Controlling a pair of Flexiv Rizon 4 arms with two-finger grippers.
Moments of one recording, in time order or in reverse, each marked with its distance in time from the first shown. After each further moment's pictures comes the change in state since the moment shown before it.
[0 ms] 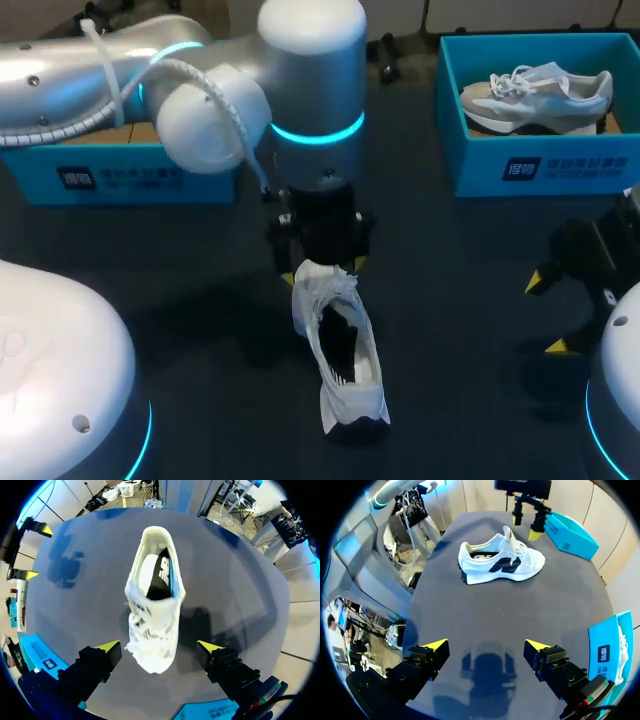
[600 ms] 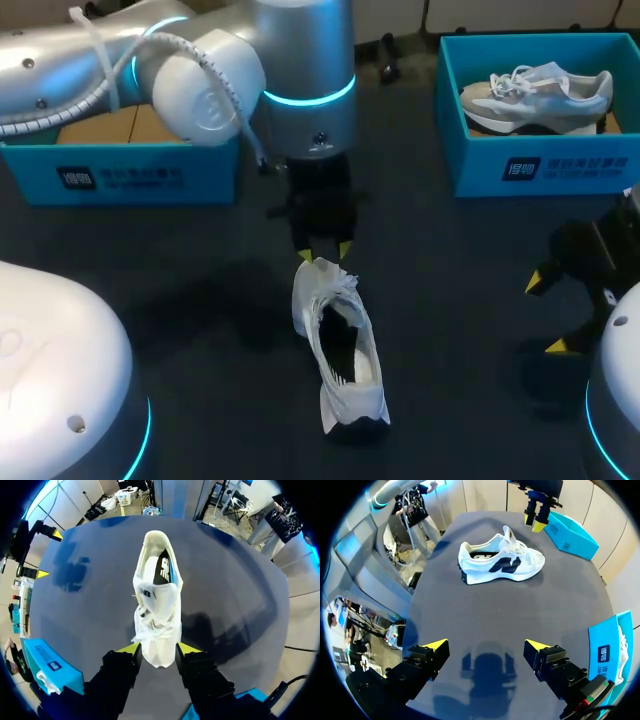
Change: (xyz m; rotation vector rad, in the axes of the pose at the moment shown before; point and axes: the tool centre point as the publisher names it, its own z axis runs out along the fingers) left arm -0.011 0.011 -0.009 0.066 -0.023 0.041; right arm 0.000 0.000 0.000 0.000 0.000 0.000
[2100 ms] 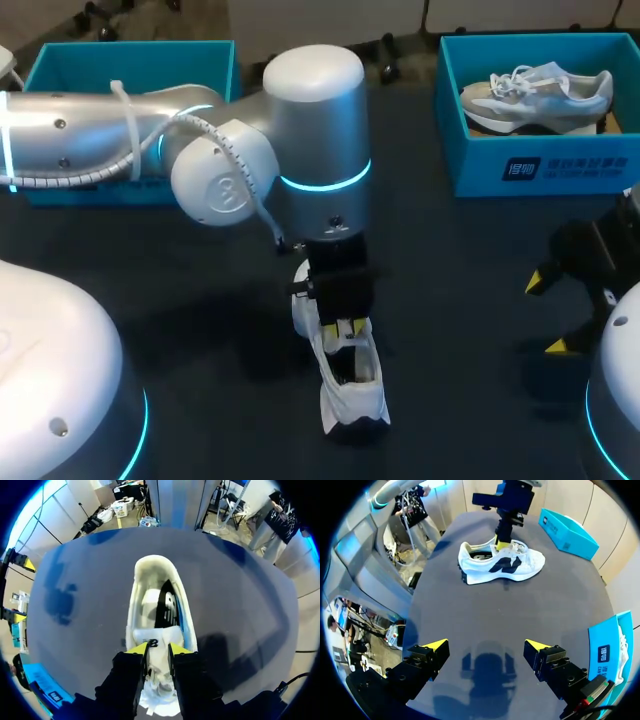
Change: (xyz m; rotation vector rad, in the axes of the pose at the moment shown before) left arm -0.004 -0.079 0.064 0.082 -0.025 0.043; right arm 0.000 0.000 0.000 0.000 0.000 0.000
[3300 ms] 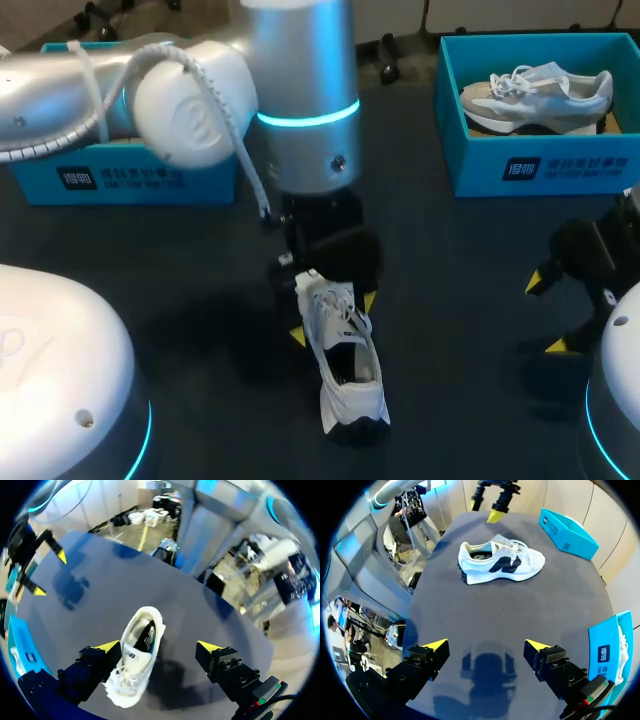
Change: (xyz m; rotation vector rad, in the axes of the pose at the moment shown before) left arm 0.027 -0.061 -0.075 0.128 0.074 -0.458; right arm 0.000 0.000 0.000 0.000 0.000 0.000
